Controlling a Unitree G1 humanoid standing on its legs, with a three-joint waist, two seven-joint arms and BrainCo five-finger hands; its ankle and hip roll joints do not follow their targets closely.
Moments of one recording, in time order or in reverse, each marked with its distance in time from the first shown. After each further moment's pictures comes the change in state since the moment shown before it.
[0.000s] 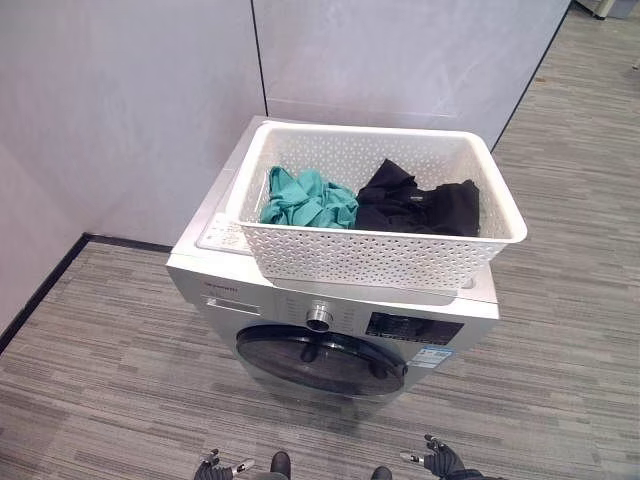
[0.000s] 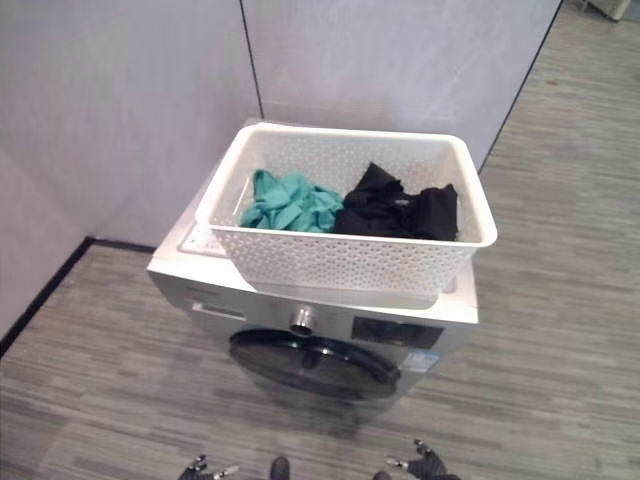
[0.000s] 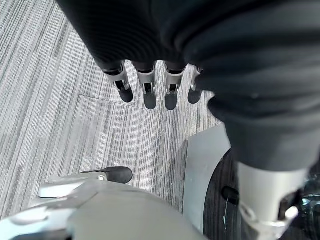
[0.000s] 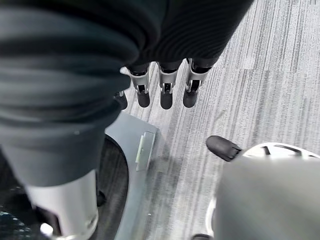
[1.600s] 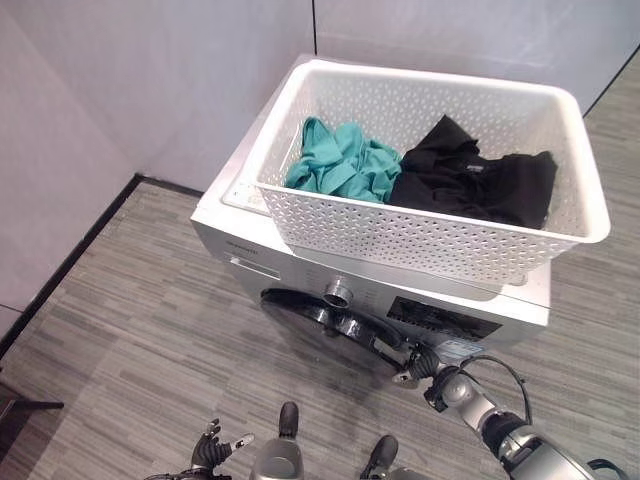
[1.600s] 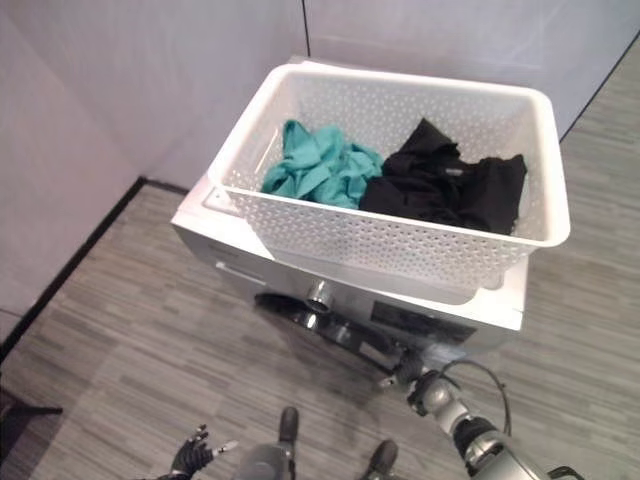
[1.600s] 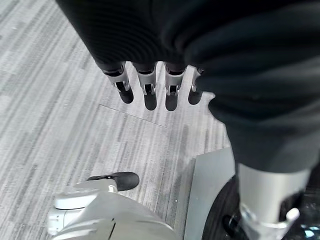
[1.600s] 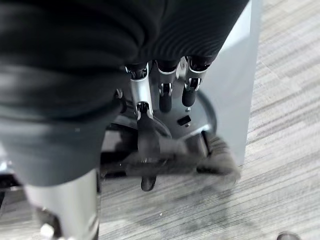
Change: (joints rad) left arm 0.037 0.038 -0.004 -0.211 0.002 -0.006 -0.004; right arm -0.428 -0.121 0.310 0.004 -0.342 0.002 -0.080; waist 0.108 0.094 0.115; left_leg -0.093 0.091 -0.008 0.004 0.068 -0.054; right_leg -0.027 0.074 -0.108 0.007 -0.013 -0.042
